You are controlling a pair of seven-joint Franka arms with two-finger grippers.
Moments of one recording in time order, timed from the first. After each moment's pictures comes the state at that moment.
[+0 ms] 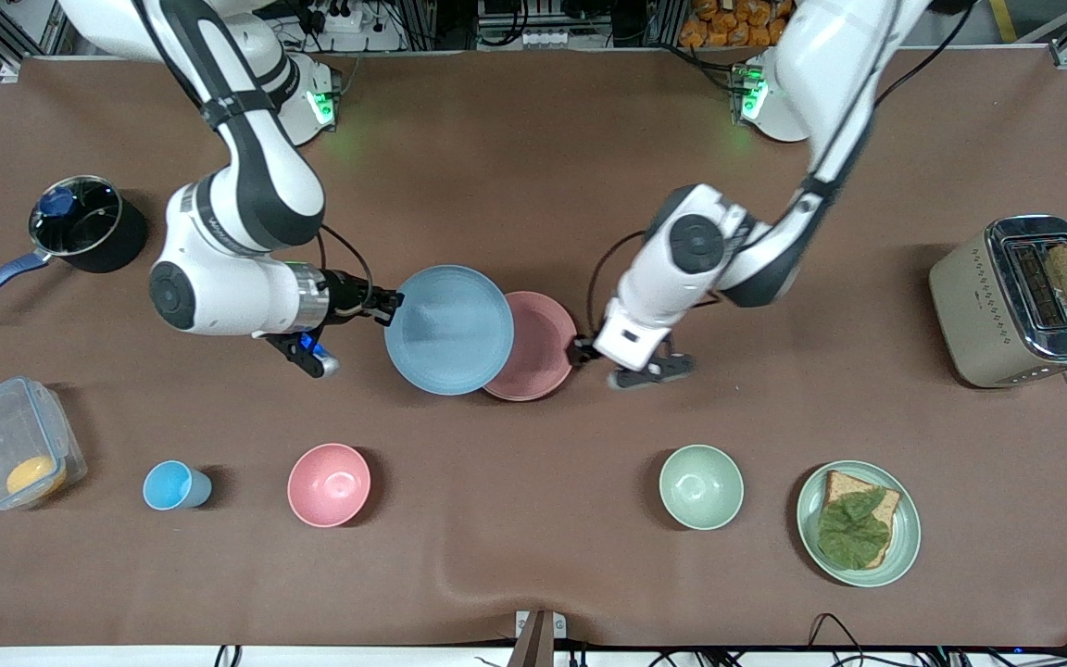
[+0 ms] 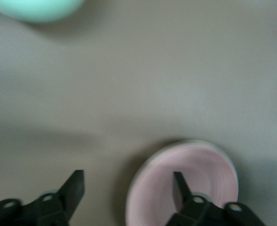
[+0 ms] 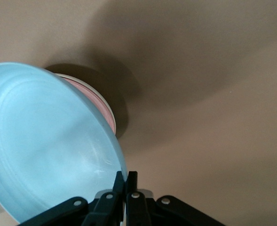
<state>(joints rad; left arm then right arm) -0.27 0.49 -0.32 -1.74 0.02 2.42 -0.86 0.34 0.33 0.02 -1.85 0.57 1.93 0.67</state>
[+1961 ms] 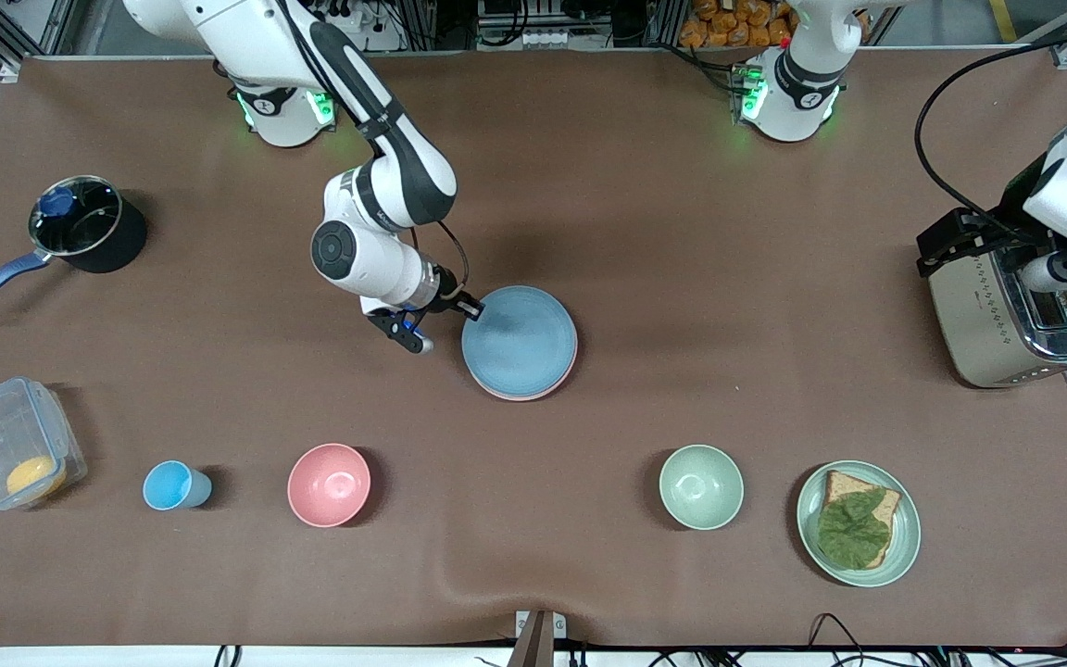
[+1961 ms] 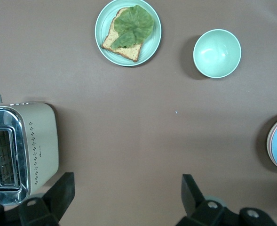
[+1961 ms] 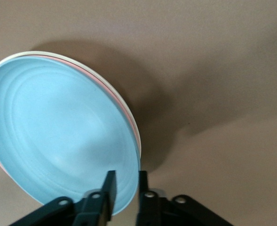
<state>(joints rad) 0.06 0.04 -0.19 -1.54 0.03 1.62 -0.17 0.60 0.44 0.01 -2.00 0.65 2.42 0.74</state>
